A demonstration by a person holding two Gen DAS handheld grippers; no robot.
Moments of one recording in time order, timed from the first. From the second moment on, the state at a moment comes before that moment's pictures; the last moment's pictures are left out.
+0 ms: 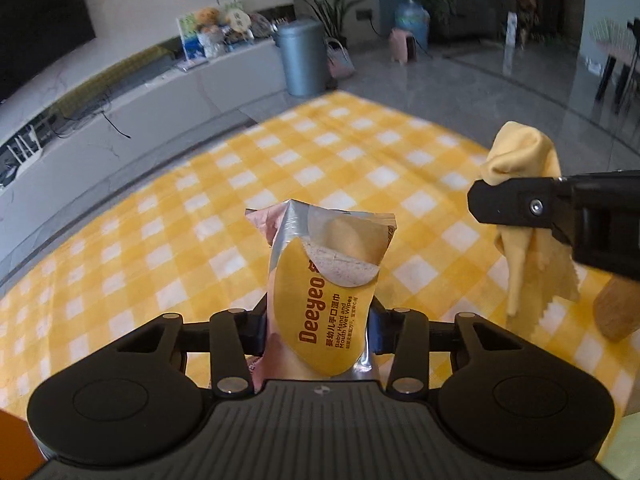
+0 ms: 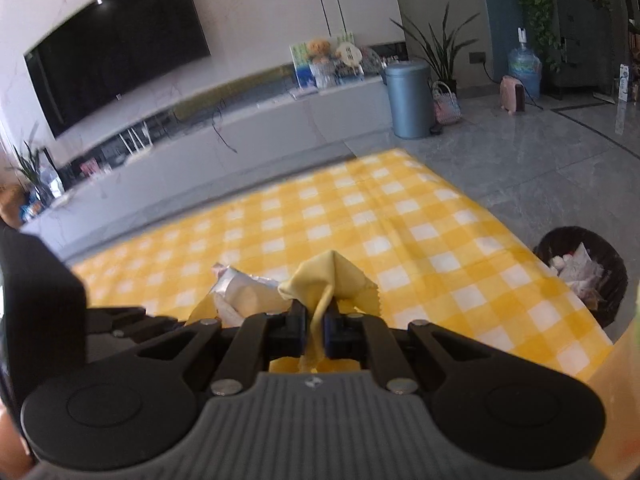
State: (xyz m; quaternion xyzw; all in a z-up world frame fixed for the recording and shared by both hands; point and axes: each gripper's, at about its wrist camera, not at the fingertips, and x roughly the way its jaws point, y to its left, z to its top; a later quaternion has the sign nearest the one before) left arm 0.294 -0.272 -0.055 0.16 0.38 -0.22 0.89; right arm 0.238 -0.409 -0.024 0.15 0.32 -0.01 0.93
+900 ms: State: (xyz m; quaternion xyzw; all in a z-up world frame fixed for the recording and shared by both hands) left arm 0.111 0.012 0.025 -0.03 0.30 0.02 0.95; right arm 0.178 -0.178 0.074 0.14 0.24 0.37 0.89
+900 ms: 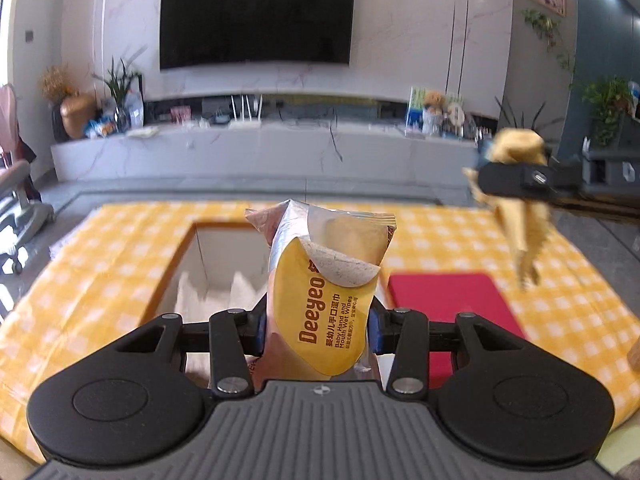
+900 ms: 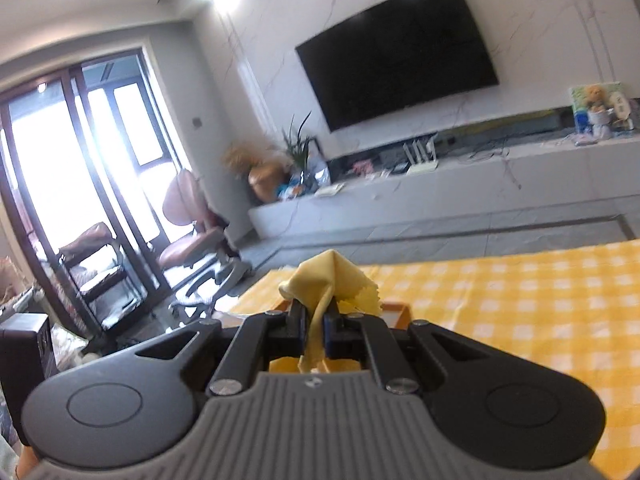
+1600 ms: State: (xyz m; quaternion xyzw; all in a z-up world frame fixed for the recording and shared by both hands) left arm 0.088 0.030 0.001 0.00 0.37 -0.02 0.93; right arm 0.213 -0.091 0.011 0.11 0.34 0.36 0.86
